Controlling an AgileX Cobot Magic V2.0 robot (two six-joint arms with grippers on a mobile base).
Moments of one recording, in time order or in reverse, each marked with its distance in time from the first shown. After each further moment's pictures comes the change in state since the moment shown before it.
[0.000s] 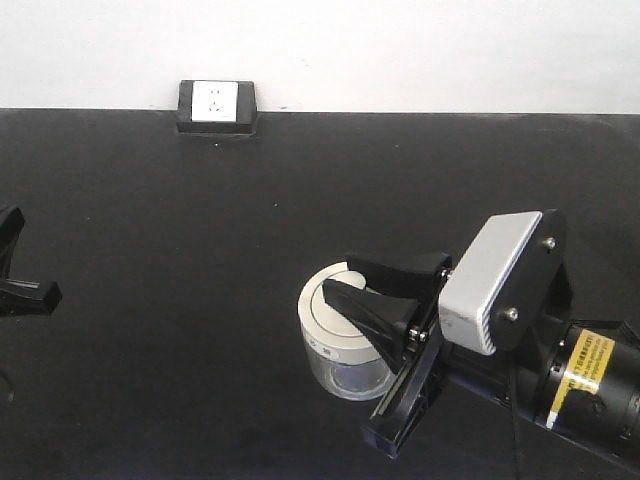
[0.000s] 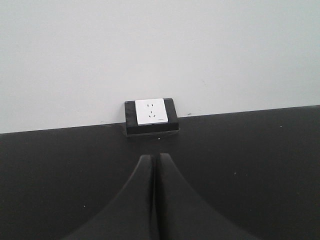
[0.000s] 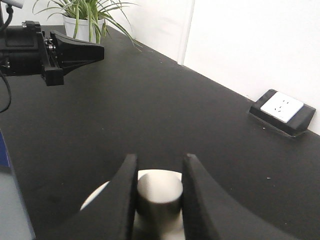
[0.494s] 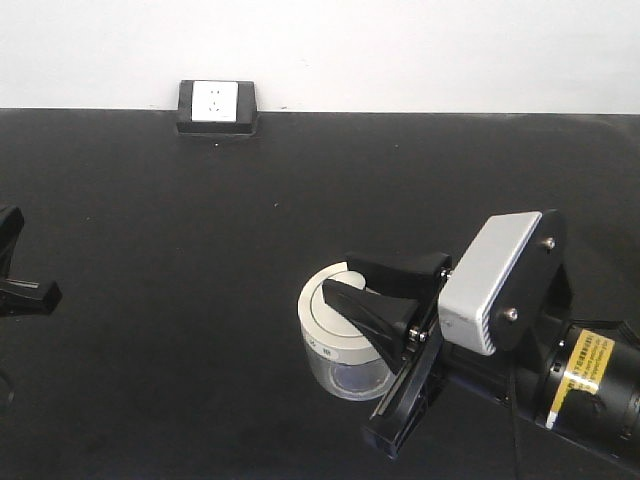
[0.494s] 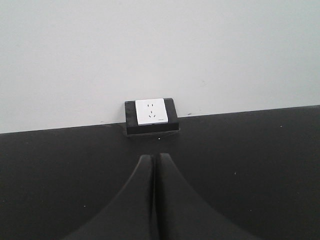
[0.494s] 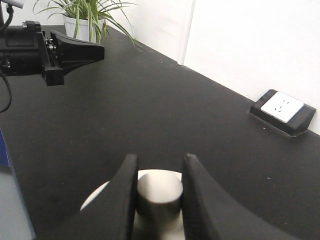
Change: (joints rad) left arm 0.000 0.000 0.000 0.000 0.000 0.000; right arm 0.000 0.000 0.000 0.000 0.000 0.000
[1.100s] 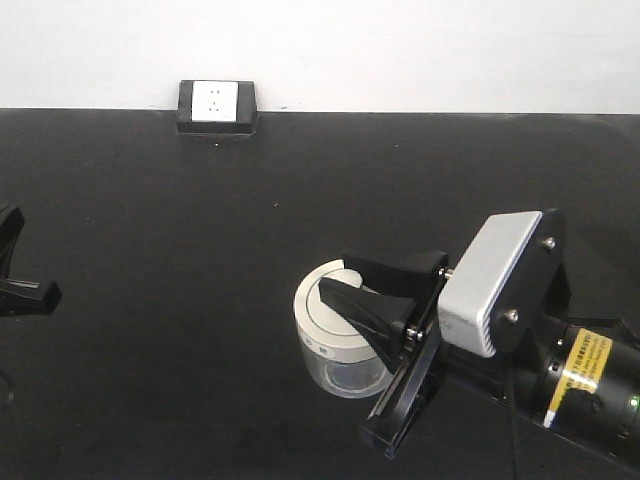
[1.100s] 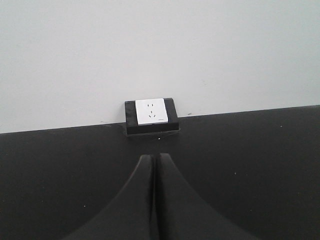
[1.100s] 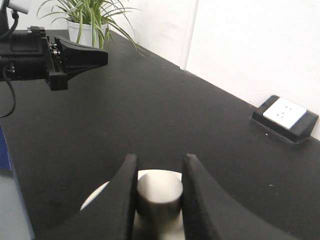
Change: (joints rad) left arm 0.000 0.000 0.000 0.000 0.000 0.000; right arm 0.000 0.016 0.000 0.003 -0.041 -0.022
